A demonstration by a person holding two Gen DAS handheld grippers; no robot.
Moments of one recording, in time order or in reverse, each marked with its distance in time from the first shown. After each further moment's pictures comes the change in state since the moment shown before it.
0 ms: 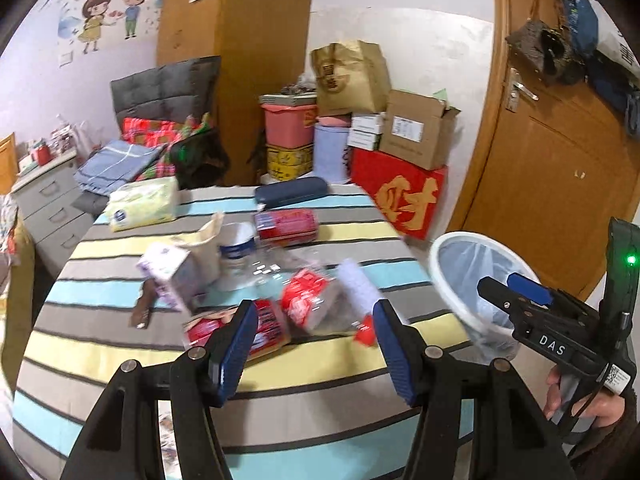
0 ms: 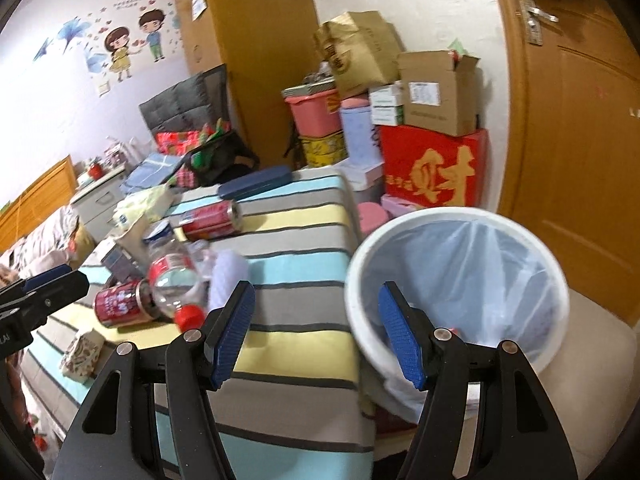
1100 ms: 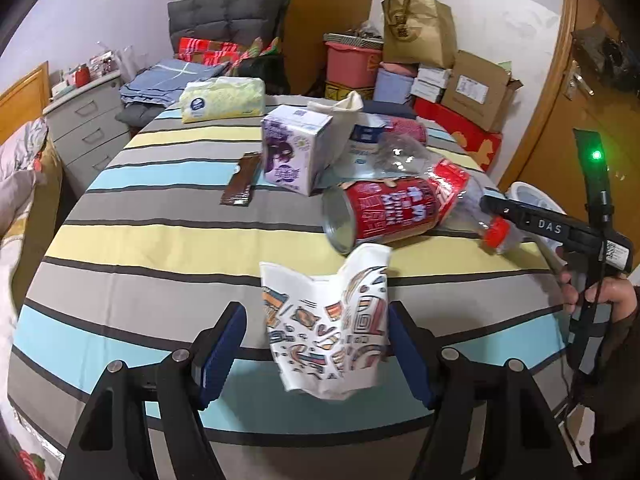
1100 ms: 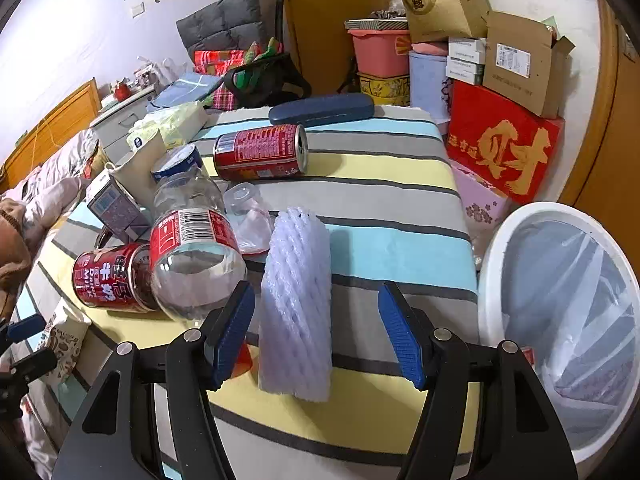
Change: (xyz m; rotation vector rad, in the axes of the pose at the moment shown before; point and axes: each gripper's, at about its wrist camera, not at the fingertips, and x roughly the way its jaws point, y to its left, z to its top) left arm 0.012 0.103 -0.081 -0.120 0.190 0.090; right arm 0.072 0.050 -0.001 -0.159 0.239 0.099
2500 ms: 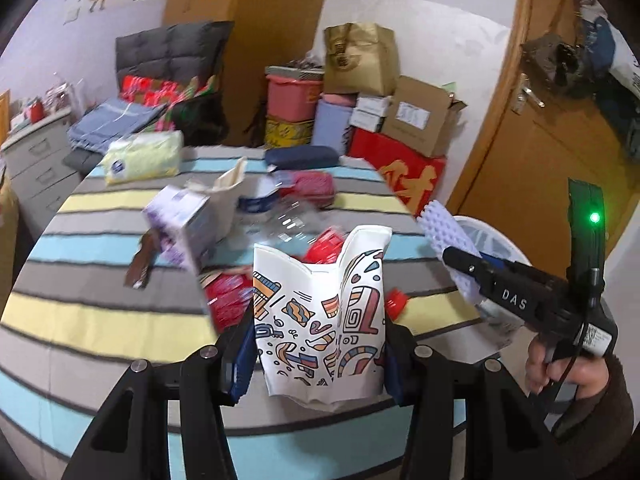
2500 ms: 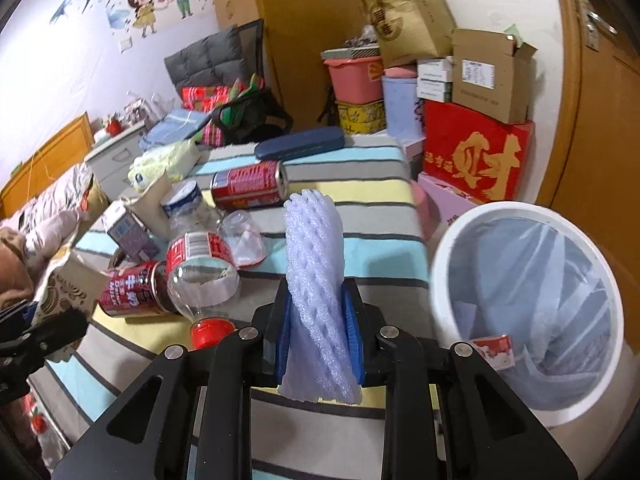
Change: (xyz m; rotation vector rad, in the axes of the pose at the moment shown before) left arm -0.008 -0.075 0.051 0.064 -0.113 -0.191; right arm -0.039 -0.011 -0.004 0.079 -0.115 -0.043
